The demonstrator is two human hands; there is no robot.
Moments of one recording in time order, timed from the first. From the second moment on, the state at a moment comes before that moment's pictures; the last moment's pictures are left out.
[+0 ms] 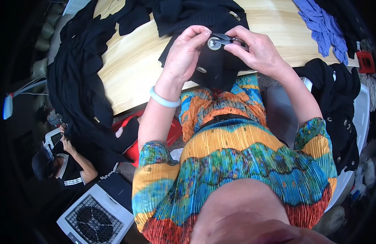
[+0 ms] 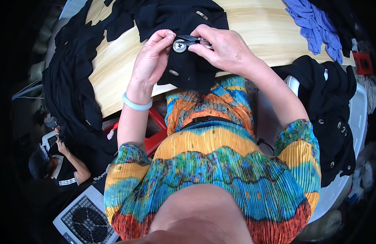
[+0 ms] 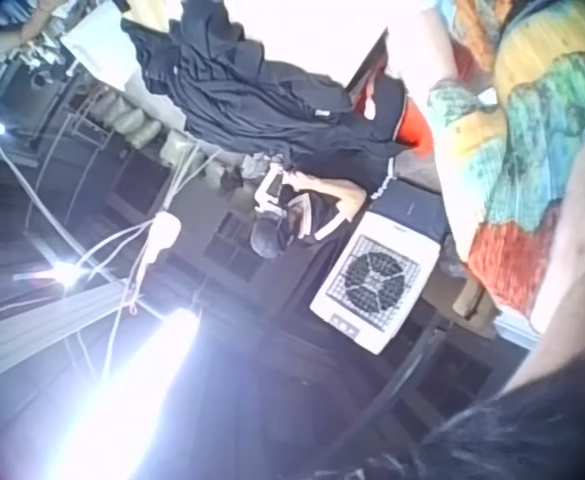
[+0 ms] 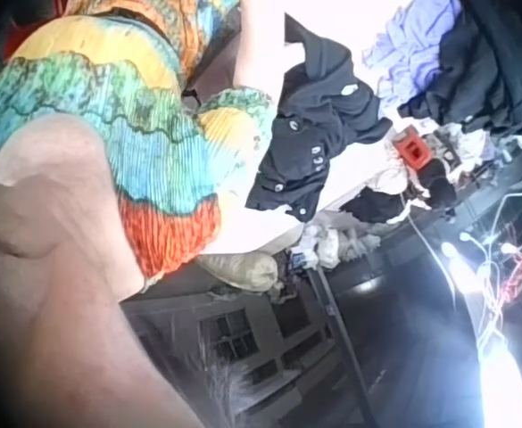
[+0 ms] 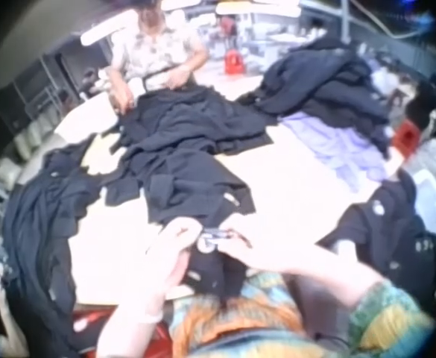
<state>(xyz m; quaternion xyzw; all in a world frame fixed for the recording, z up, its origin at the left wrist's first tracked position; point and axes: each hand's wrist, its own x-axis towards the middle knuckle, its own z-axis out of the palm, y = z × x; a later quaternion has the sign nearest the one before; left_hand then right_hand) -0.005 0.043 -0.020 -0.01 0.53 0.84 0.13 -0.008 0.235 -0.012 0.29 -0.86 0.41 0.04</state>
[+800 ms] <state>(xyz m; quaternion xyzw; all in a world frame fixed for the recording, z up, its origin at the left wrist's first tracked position) -0.008 0.043 -0.016 0.01 0.51 0.85 0.13 -0.010 0.226 -0.016 0.33 -0.87 0.37 0.07</state>
